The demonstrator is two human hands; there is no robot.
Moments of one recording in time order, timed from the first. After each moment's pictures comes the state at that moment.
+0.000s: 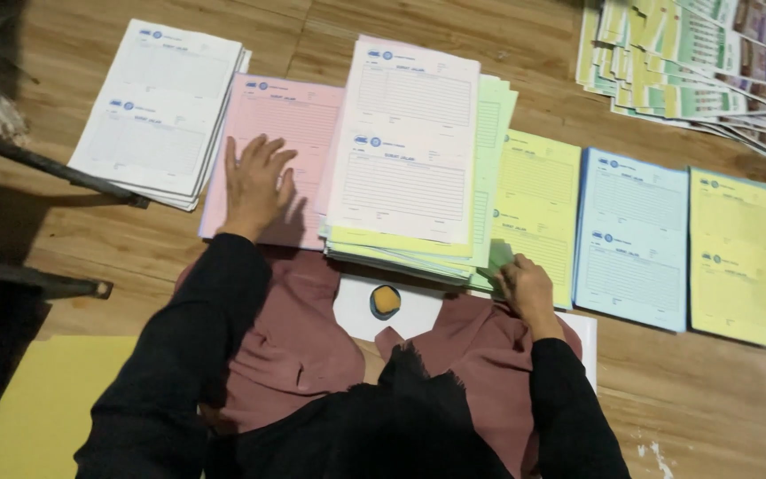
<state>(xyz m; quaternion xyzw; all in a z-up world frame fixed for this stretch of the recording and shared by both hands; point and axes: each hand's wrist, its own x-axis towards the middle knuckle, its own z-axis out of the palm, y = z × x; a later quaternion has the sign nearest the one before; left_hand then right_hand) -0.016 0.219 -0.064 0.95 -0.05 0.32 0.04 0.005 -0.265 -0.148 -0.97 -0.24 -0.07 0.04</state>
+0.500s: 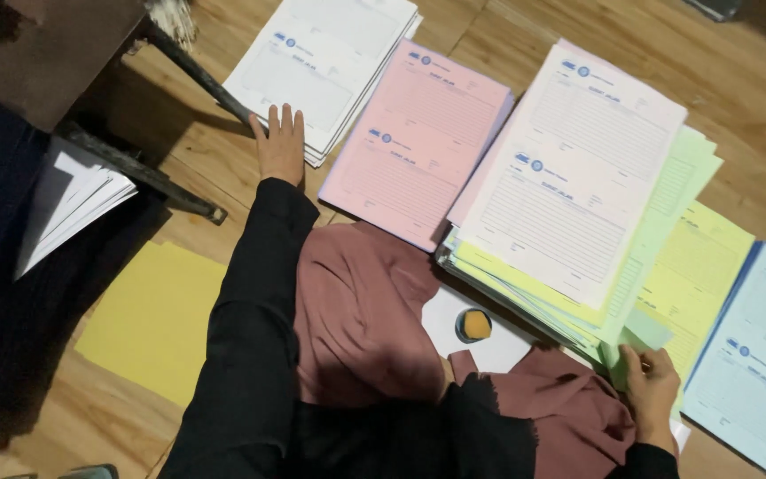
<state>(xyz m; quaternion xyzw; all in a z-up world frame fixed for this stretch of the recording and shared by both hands) -0.062 0.405 -0.177 0.95 0.25 0.06 -0.16 0.003 -0.283 -0.151 -0.95 -0.07 -0.01 0.29</state>
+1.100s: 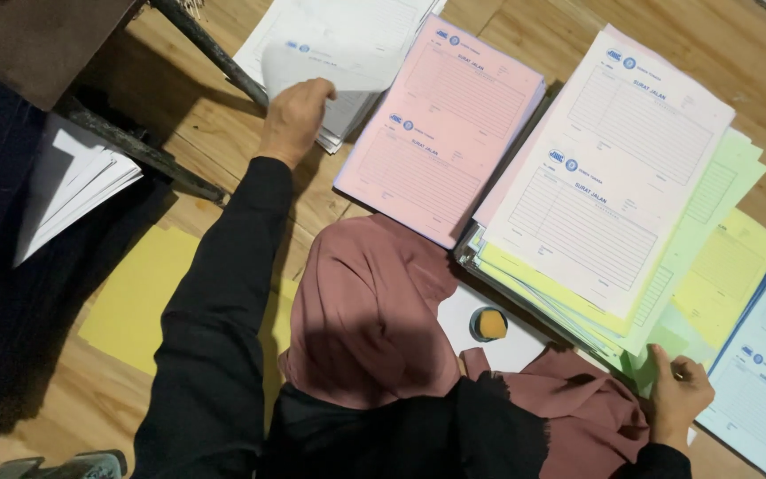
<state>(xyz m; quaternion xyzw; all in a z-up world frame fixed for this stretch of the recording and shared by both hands) -0.075 0.370 -0.042 0.93 0.04 0.37 0.05 0.014 -0.305 -0.174 -0.94 -0.05 -0.11 0.33</state>
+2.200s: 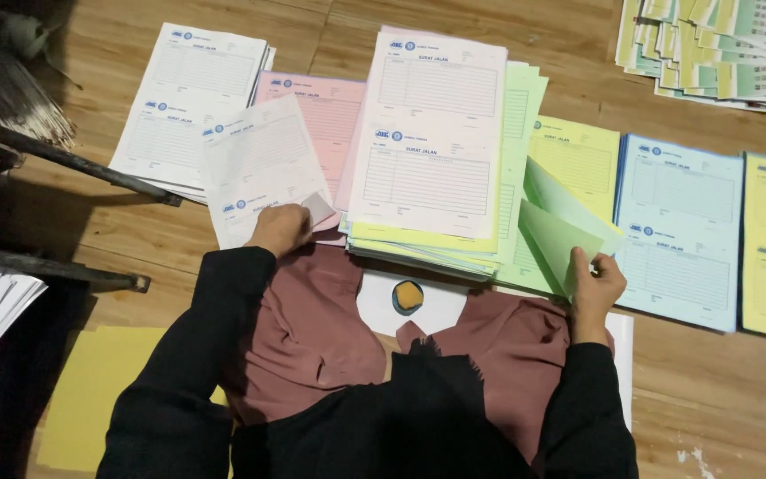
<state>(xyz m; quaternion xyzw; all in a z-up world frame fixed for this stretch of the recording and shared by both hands) -0.043 0.233 -0.121 0.99 0.03 -0.13 -0.01 0.012 -0.295 -0.159 -0.80 0.07 -0.21 0.55</state>
